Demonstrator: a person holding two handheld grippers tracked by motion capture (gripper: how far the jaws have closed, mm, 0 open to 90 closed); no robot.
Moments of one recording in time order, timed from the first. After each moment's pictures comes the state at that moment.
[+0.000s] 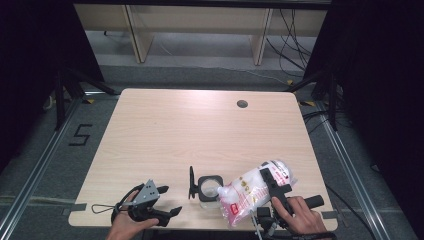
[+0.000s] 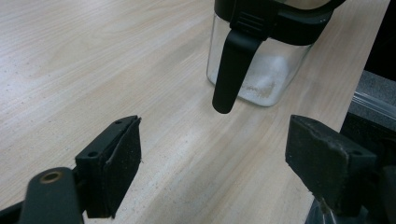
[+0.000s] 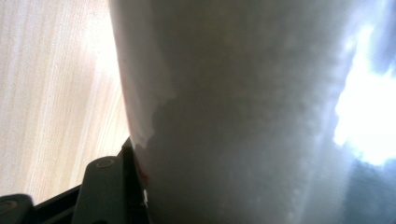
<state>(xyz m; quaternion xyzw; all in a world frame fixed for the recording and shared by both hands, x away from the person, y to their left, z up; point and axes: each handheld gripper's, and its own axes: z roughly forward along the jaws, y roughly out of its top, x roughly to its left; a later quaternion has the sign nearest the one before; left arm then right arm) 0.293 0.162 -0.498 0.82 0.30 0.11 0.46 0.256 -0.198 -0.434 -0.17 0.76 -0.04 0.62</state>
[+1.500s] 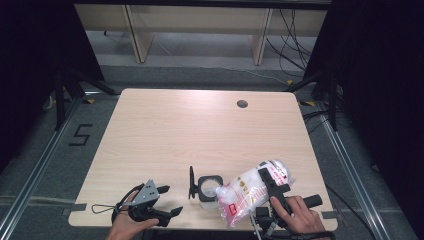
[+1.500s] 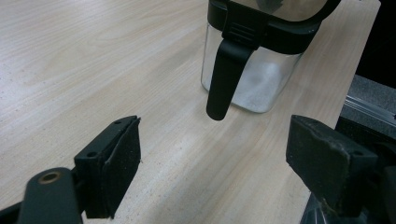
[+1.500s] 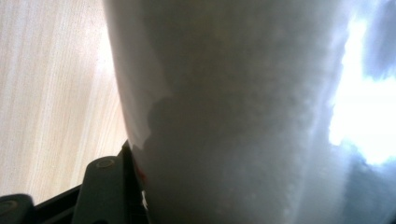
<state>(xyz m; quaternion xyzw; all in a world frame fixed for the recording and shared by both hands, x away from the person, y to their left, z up) 0.293 0.162 -0.496 0.82 0.29 0.11 0.47 0.257 -0.195 -0.432 -0.17 0.77 -0.03 0.62</state>
